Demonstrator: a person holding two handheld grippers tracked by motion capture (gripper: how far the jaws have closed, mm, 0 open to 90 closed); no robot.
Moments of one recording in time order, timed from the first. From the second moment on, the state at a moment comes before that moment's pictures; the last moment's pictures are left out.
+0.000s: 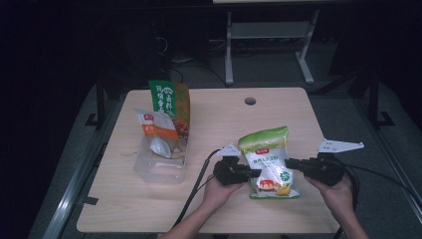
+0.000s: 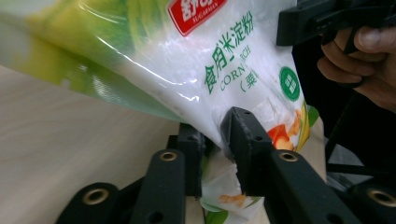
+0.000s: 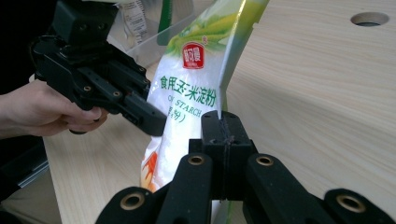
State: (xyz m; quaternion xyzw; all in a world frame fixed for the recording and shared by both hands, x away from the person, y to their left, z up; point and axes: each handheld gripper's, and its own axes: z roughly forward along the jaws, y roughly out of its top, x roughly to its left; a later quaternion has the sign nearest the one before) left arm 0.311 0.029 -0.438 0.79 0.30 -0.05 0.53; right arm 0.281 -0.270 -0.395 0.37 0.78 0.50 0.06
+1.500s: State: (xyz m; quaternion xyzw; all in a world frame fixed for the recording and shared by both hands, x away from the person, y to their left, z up) left arm 0.289 0.088 -0.418 0.84 0.24 0.12 0.47; right arm 0.322 -0.173 -0.407 0.29 0.84 0.46 0.01
